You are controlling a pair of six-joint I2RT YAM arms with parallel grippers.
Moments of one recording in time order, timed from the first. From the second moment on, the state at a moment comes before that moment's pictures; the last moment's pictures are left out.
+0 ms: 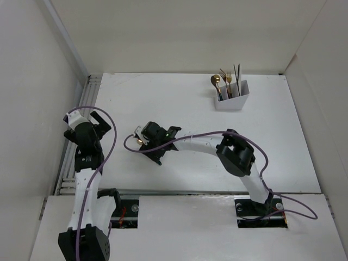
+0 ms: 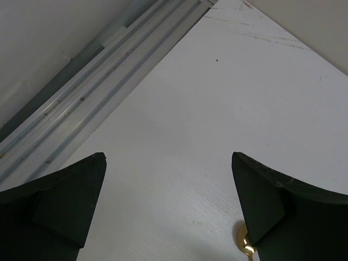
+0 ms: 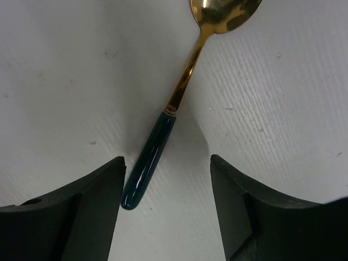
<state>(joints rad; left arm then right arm) 0.16 0.77 0.58 -0.13 -0.29 -0.38 1.06 2.15 1.67 -0.52 -0.01 -0.04</state>
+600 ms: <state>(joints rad) 0.17 0.70 0.51 -0.12 -0.27 -0.40 1.08 2.23 1.72 -0.45 0.09 0.03</state>
